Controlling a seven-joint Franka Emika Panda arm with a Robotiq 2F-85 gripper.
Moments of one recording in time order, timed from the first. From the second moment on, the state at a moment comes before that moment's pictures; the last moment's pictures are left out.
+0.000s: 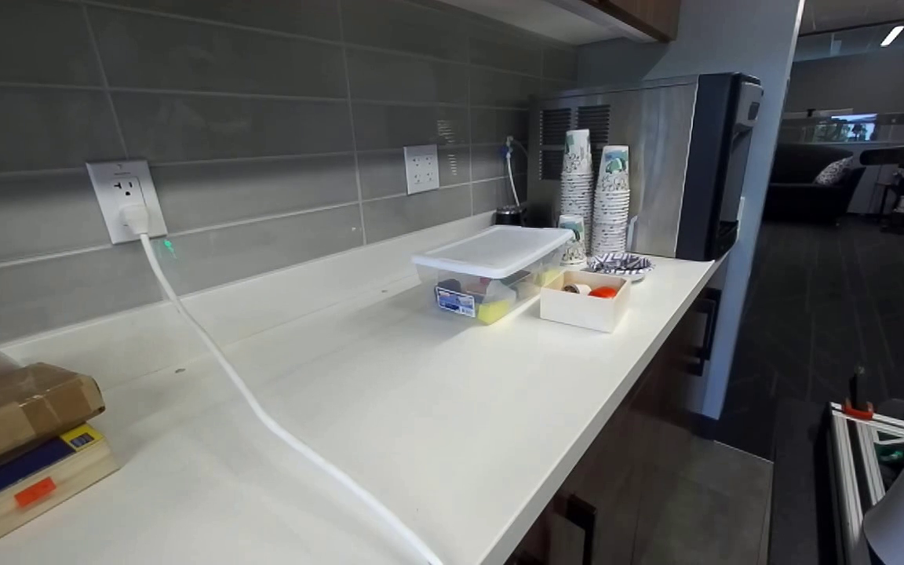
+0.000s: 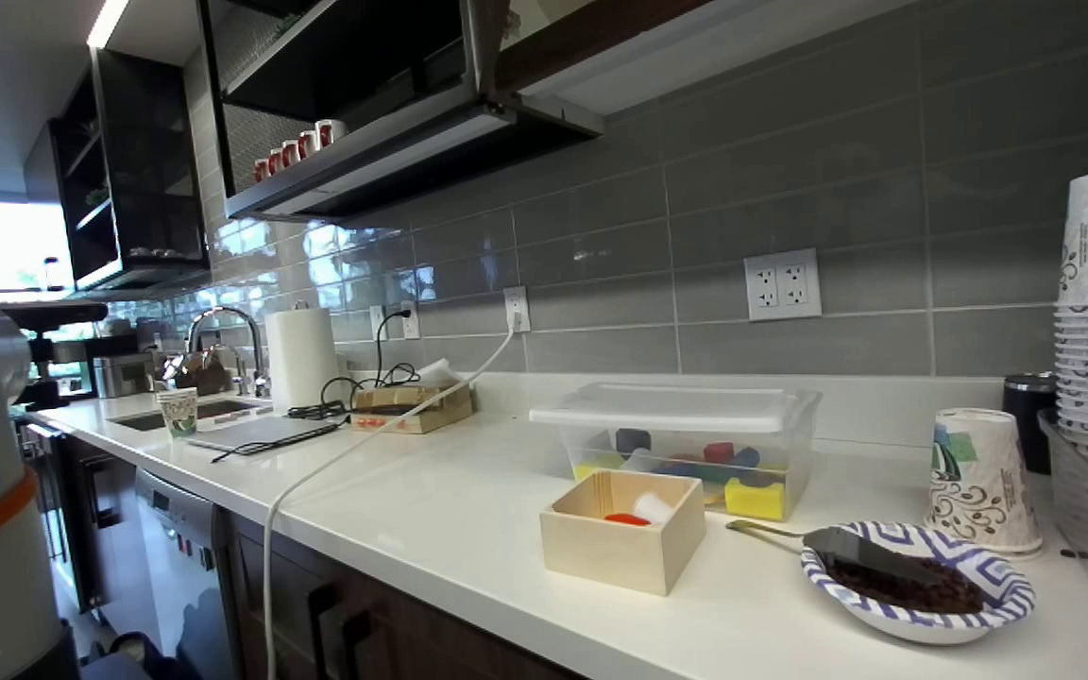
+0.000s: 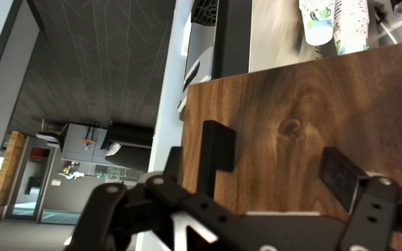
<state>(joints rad) -0.23 -0.83 -0.16 -1.92 -0.88 1.75 0.72</state>
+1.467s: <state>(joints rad) -0.29 -0.44 -0.23 -1.75 -0.68 2.19 0.74</state>
